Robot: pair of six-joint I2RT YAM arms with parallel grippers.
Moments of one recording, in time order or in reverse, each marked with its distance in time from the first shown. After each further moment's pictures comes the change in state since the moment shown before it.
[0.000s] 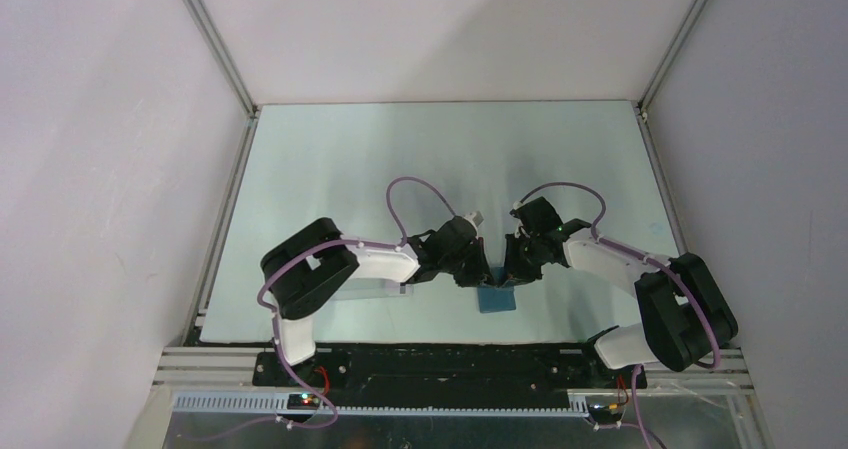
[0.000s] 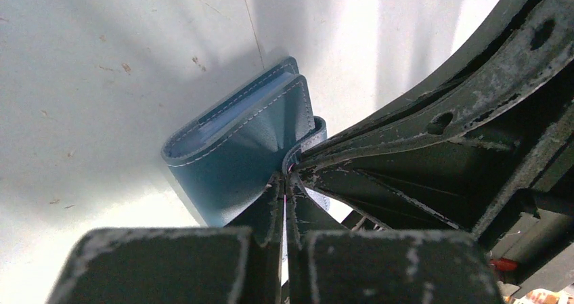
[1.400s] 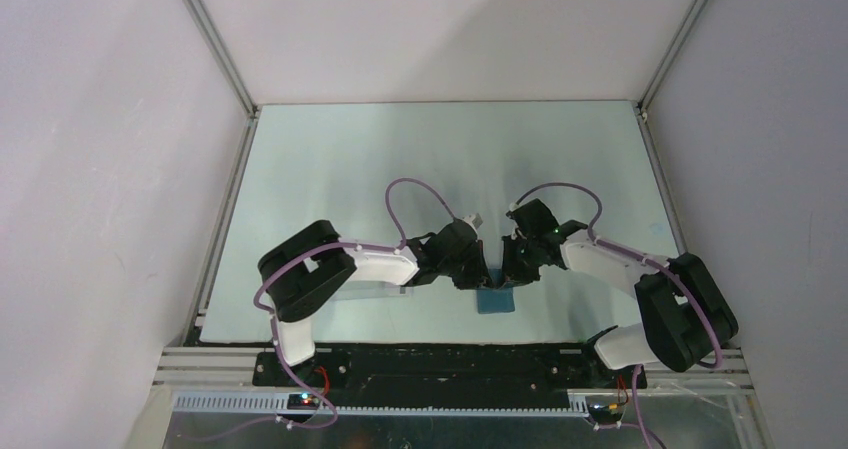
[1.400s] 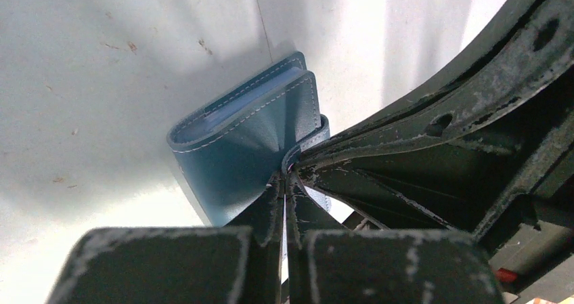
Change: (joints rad) left arm -0.018 -0.020 -0.014 -0.018 -0.031 -0.003; right arm 0.033 0.001 0.000 0.000 0.027 0.007
